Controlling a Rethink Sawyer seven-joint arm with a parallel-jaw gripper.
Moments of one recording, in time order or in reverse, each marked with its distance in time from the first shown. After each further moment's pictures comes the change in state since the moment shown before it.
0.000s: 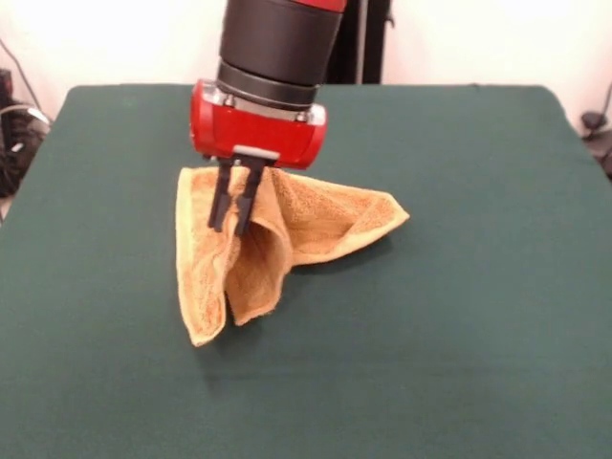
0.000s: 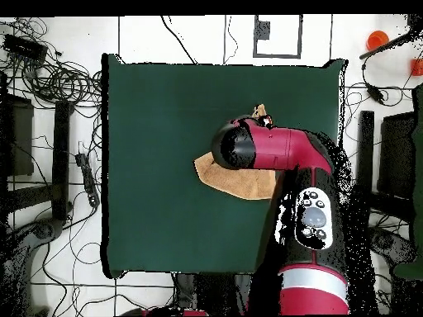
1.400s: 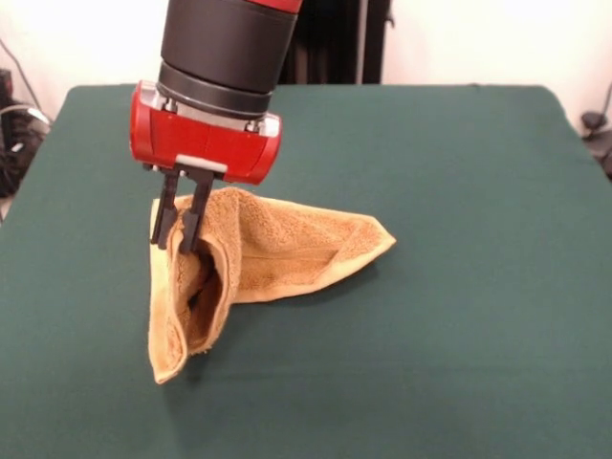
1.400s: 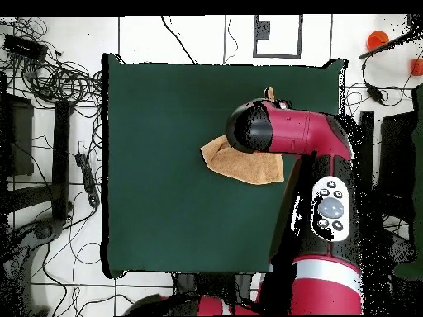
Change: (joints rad) arm -0.028 0.041 0.000 -0.140 -0.001 0.073 0.000
